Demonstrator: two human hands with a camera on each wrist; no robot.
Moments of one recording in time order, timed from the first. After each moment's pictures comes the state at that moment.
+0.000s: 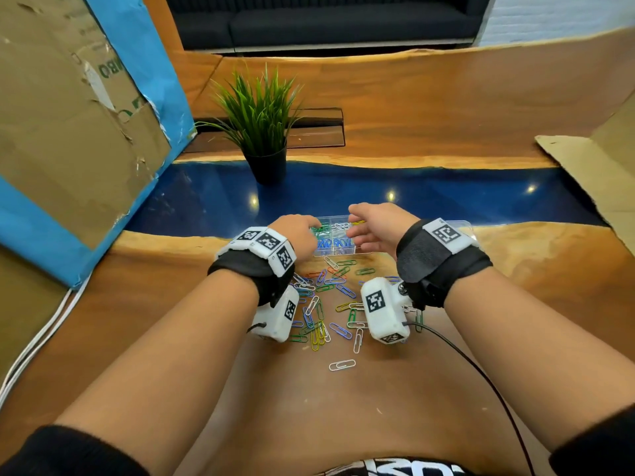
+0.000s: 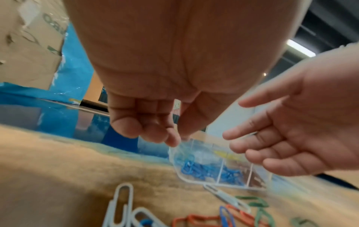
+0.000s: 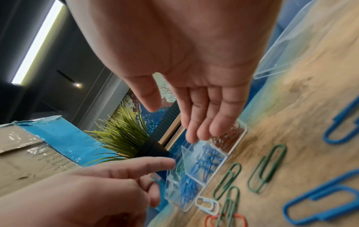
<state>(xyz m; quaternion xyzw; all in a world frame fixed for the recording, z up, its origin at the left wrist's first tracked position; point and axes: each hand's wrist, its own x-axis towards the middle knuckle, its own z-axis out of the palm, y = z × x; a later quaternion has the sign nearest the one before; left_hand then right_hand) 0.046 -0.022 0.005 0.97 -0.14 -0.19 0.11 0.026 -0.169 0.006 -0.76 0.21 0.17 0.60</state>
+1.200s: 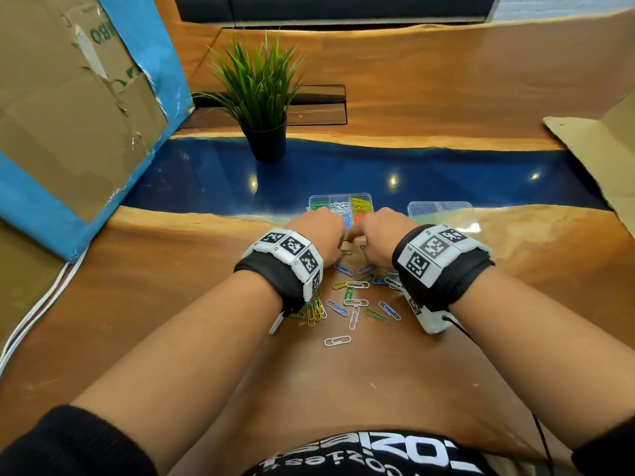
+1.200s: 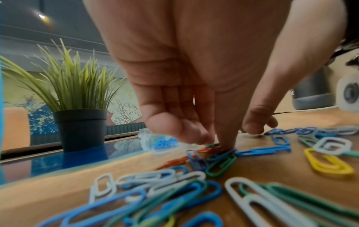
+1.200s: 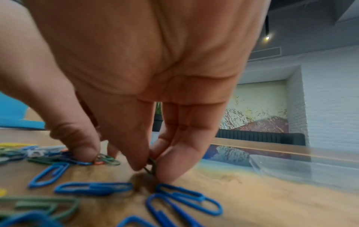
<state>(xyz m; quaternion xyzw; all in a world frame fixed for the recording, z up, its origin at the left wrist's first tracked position) 0.015 -0.050 -0.015 0.96 -0.24 -0.12 0.01 -0.008 -0.172 -0.004 -0.98 -0.06 0.19 0.06</state>
